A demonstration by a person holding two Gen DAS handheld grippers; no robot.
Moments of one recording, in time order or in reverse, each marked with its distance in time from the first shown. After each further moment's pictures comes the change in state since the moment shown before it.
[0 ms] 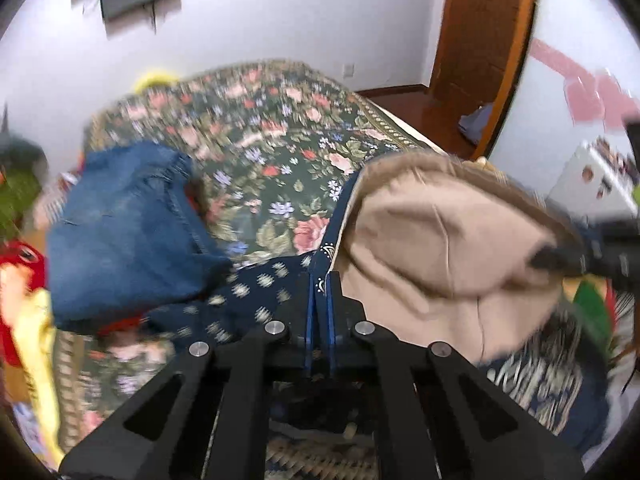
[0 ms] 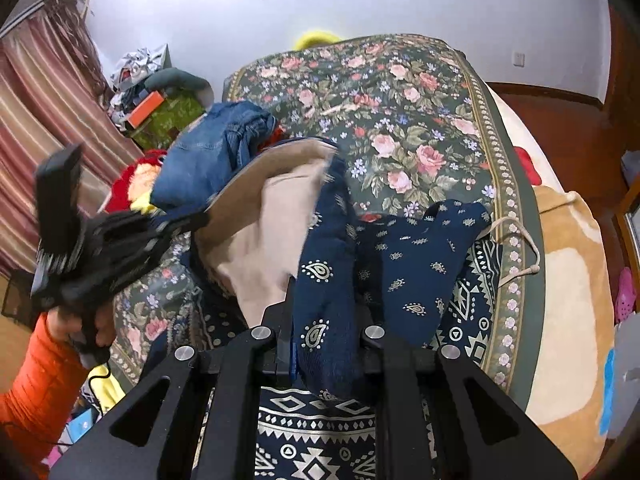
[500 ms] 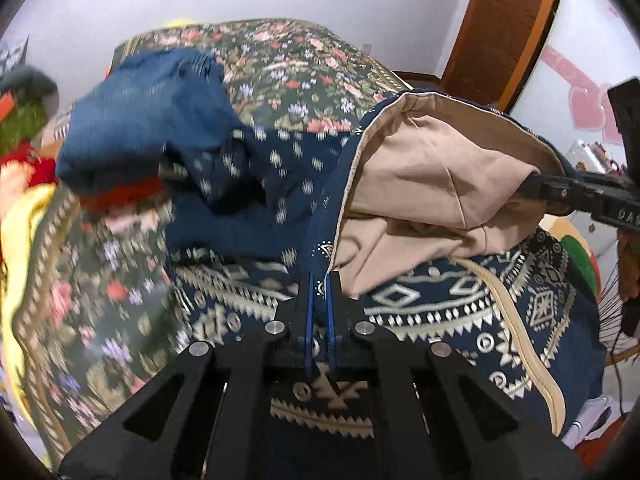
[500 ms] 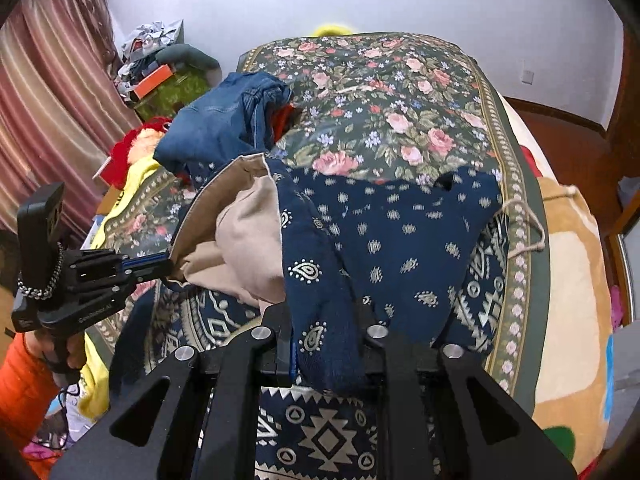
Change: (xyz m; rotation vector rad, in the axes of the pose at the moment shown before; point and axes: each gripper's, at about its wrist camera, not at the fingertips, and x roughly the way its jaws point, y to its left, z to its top) left arm -0.019 0.014 -0.105 -0.185 0.096 -0.059; right arm 0.015 0.021 -0.043 -0.099 0.020 -0.051
